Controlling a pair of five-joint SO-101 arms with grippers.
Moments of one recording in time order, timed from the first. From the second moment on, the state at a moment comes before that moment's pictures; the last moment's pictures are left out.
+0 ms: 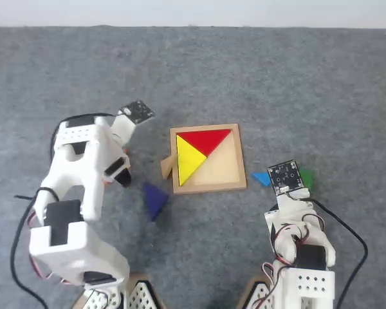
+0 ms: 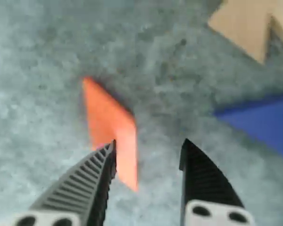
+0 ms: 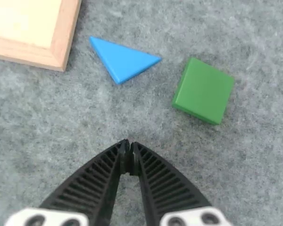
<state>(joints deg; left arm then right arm) -15.1 9.7 25.5 65.6 -48.3 1.0 -95.7 96.0 63.1 20.9</state>
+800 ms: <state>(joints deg) -17.6 27.6 5.0 75.1 -48.1 1.0 -95.7 96.0 63.1 20.9</state>
